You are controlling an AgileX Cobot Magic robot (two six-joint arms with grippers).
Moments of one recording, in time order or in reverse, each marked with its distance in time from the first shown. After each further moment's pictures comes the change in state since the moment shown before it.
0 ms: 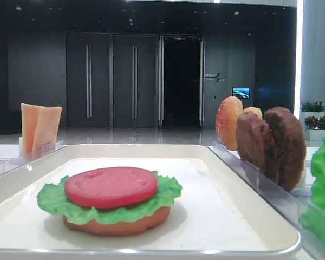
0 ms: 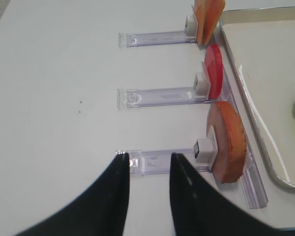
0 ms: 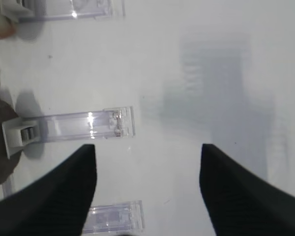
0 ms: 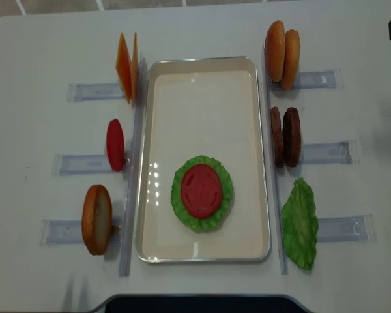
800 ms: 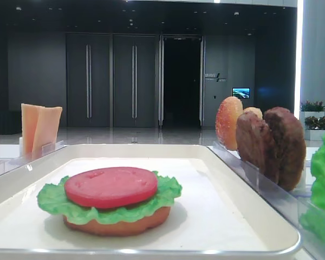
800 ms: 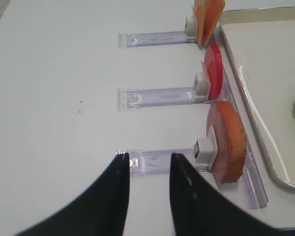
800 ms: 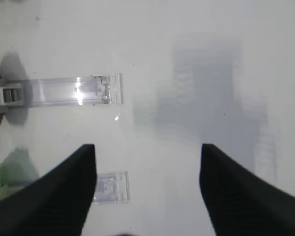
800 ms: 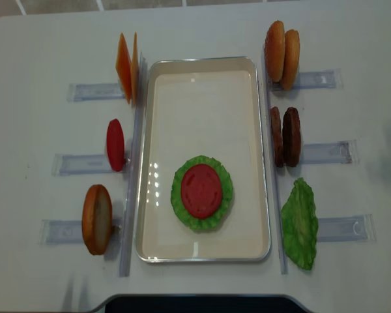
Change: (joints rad) left arm 0.000 0.000 0.000 0.000 0.000 0.000; right arm -0.003 -0.151 0.173 -0.026 -0.026 -0.041
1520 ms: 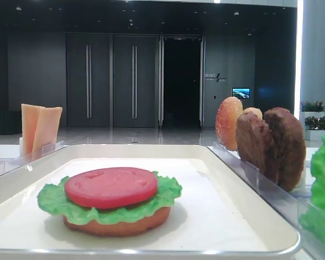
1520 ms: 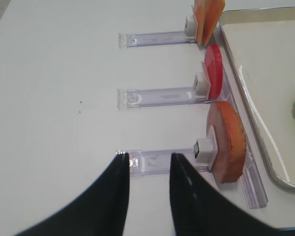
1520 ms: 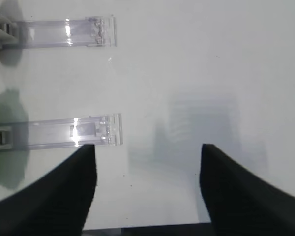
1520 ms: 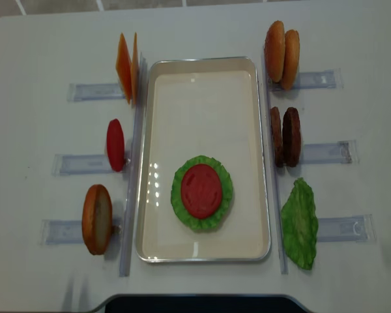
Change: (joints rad) left arm 0.000 0.000 0.000 0.000 0.000 0.000; right arm 0.000 -0.574 0.433 -0.014 -0.051 0.000
